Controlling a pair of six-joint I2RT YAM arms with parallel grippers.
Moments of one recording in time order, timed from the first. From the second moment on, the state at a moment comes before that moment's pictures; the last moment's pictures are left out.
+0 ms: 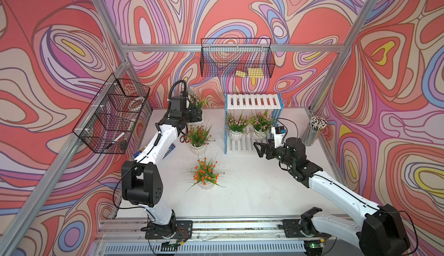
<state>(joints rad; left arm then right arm) -0.15 1.64 1.46 -0.38 0.07 -0.21 0.41 1.10 0.64 0.11 -0.15 0.29</state>
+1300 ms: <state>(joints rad) -0.56 1.37 1.46 -0.64 0.14 -0.14 0.30 0.99 0.77 -0.16 0.17 0.39</state>
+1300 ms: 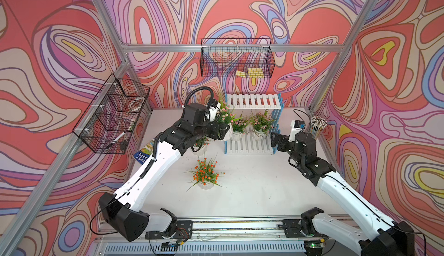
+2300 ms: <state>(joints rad) -0.82 1.87 1.47 -0.29 -0.13 -0.20 0.07 0.88 0.77 -0.23 0.04 0.45</state>
